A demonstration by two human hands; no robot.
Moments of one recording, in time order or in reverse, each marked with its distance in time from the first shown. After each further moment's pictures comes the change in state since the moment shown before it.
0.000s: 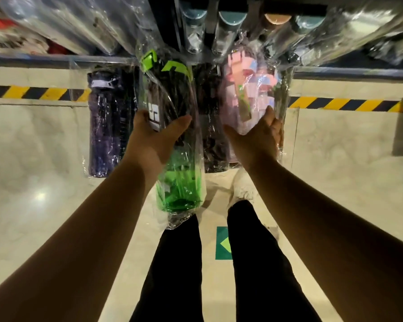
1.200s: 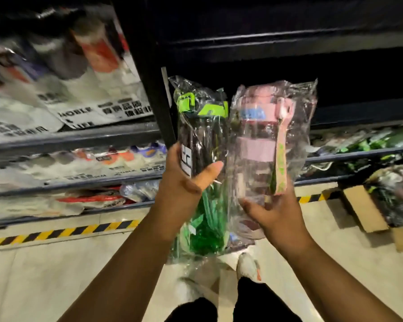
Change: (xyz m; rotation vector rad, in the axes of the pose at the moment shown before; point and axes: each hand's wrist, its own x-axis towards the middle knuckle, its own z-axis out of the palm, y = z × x) left_hand -0.308 0.292 -0.062 0.002 -0.199 0.623; right_hand -0.291 -0.102 -0.307 0.878 0.049 -0.476
